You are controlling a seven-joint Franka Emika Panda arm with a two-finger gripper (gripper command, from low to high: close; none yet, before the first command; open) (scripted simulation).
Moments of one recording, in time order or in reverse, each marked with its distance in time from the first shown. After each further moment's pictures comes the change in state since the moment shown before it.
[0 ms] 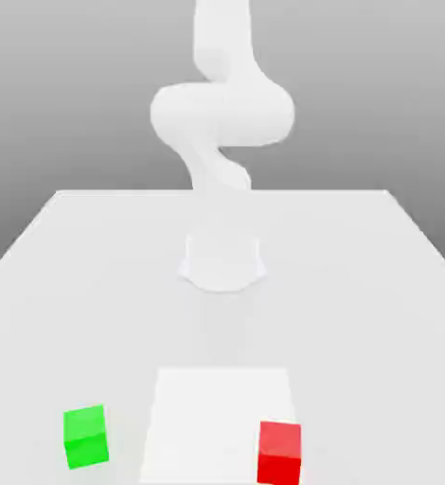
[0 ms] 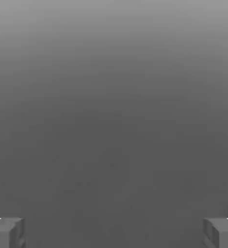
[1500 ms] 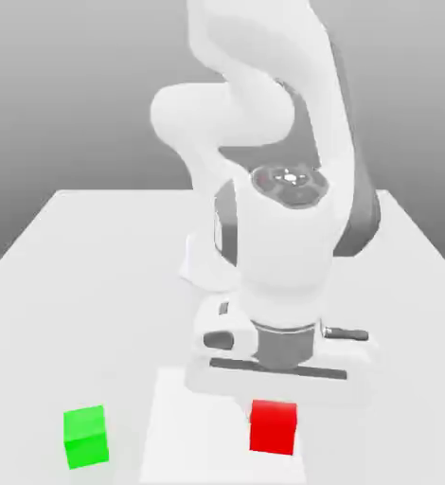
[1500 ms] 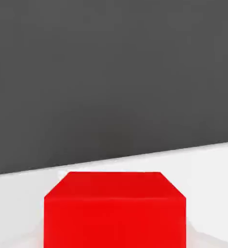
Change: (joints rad) arm -0.057 0.899 0.024 -0.151 -0.033 0.320 0.213
